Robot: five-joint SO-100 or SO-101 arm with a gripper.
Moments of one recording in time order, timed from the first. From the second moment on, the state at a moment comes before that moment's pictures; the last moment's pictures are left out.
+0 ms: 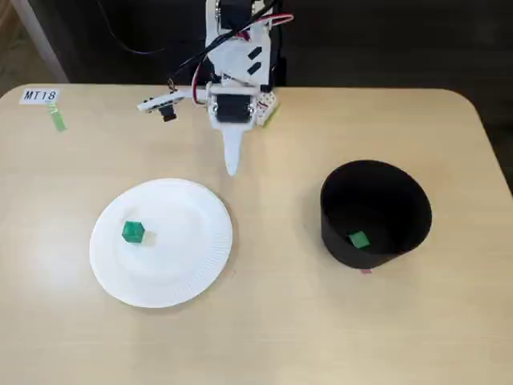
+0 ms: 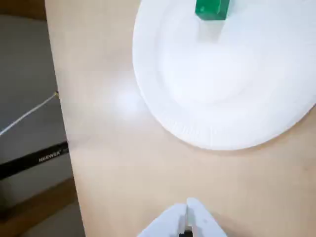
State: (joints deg) arm 11.2 123.1 116.7 62.2 -6.5
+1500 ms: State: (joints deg) arm 38.8 51.6 44.0 96.0 -25.6
